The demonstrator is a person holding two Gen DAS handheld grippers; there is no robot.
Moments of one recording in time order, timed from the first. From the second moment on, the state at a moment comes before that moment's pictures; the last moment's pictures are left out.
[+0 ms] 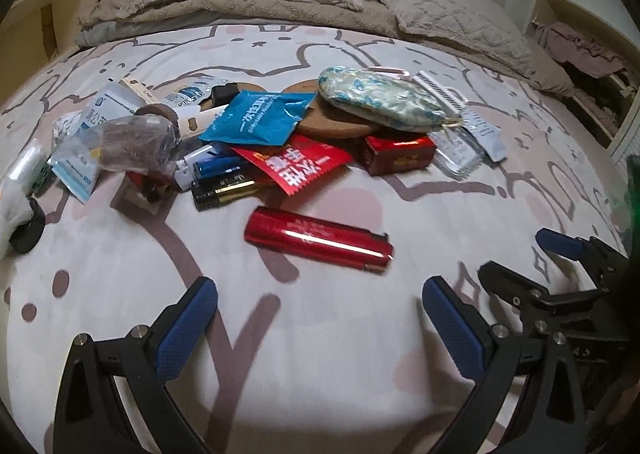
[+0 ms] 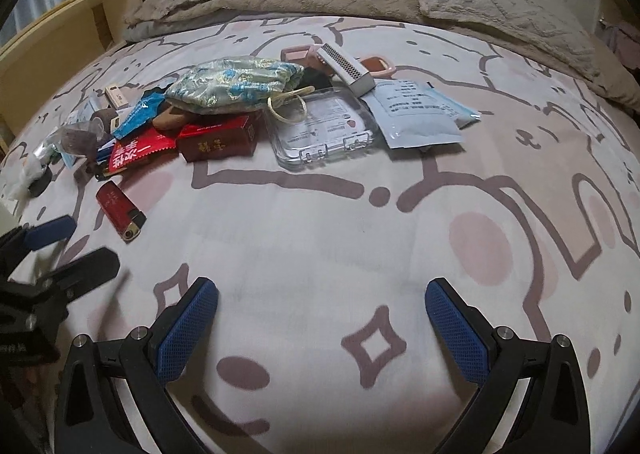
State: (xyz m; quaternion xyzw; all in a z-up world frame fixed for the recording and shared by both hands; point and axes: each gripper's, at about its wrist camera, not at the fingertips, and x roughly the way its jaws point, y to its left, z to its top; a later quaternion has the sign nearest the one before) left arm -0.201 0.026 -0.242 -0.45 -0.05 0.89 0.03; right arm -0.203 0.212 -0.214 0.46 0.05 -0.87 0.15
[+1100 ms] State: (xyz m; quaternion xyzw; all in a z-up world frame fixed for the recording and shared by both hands) left arm -0.220 0.028 -0.257 -0.45 -0.01 0.89 0.03; right arm -0.289 0.218 -0.216 0.45 -0.01 -0.85 0.27
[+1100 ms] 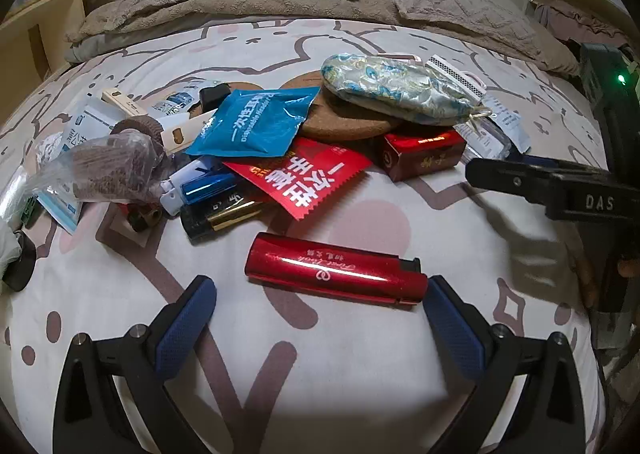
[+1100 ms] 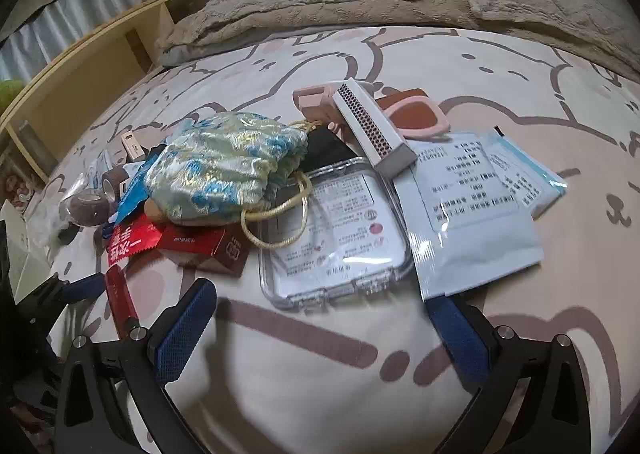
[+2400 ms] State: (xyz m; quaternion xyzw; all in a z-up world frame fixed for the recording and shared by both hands) left arm -0.220 0.031 -0.253 -0.42 0.00 0.91 0.05; right arm -0.284 0.183 -0.207 0.41 0.14 -0.88 0.21
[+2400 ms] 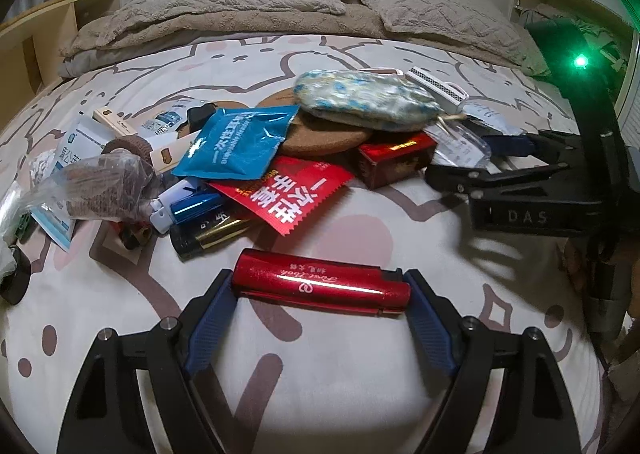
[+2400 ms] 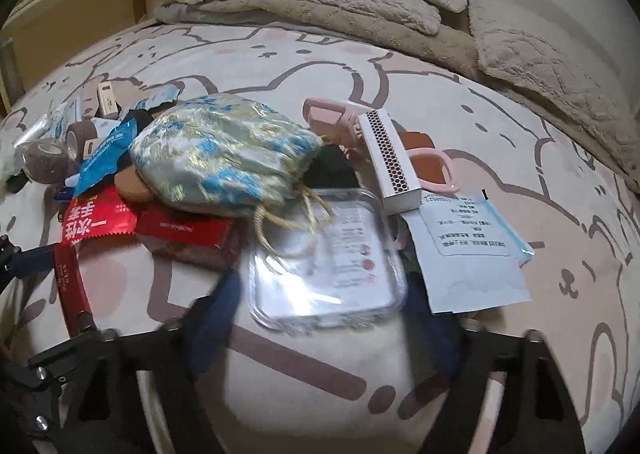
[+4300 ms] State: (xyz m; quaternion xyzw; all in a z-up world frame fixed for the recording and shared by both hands) left arm -0.080 0.043 -0.248 -0.43 0.02 0.90 0.05; right arm -0.093 0.228 -0.205 0.49 0.11 -0.84 0.22
